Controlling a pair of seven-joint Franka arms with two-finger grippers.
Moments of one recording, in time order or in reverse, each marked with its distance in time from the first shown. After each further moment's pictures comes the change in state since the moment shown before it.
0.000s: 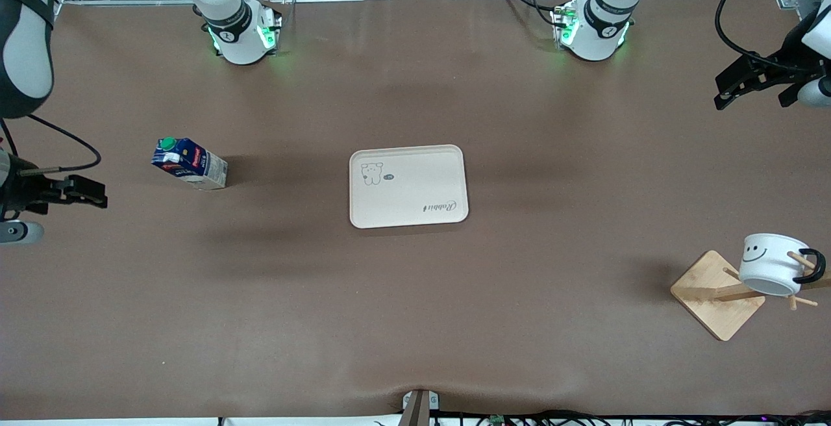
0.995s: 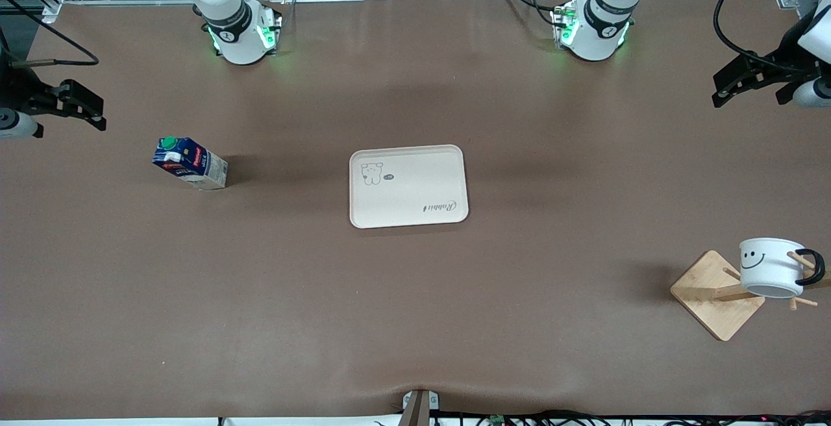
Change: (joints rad) left arm 0.000 0.003 0.000 0.000 0.000 -0.013 0.000; right arm 0.021 -0.393 0.003 -0.393 0.015 0.111 0.000
